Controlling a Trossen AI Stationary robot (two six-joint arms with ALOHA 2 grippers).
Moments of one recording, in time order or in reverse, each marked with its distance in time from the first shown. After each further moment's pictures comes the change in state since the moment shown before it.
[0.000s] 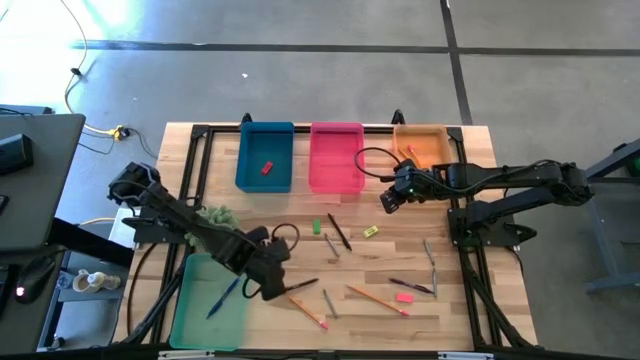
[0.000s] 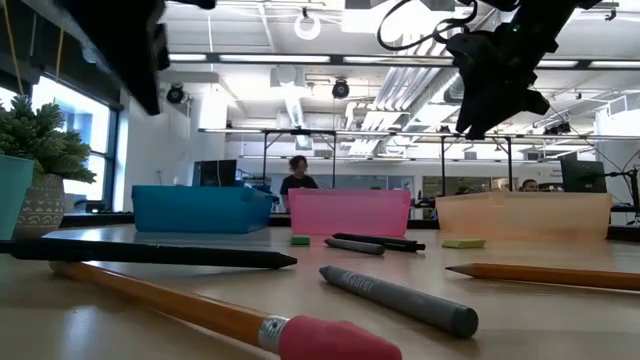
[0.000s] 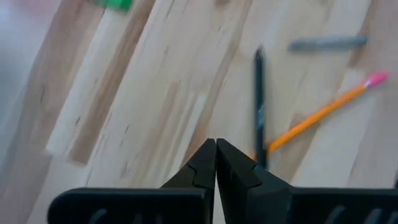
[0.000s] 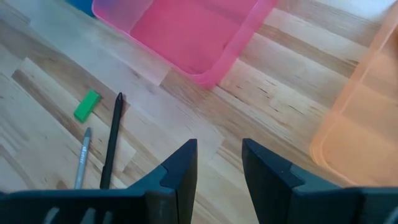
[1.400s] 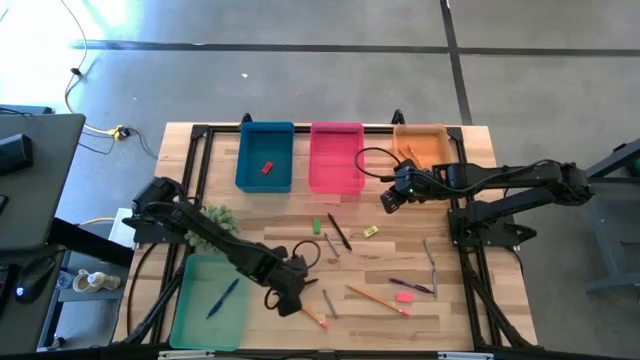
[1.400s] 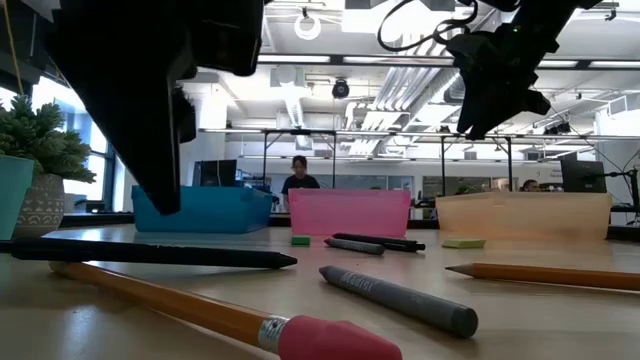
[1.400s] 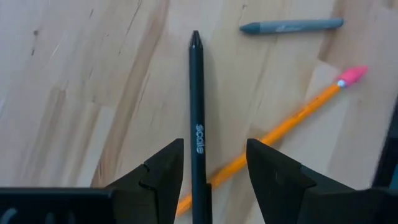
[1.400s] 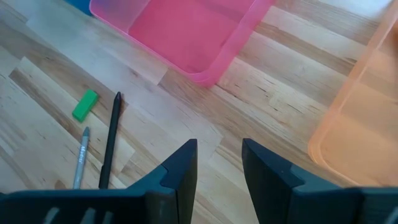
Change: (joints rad) left arm 0.021 0.228 0.000 0.292 0.180 0.022; right arm 0.000 0.000 0.000 -0.007 0.000 0.001
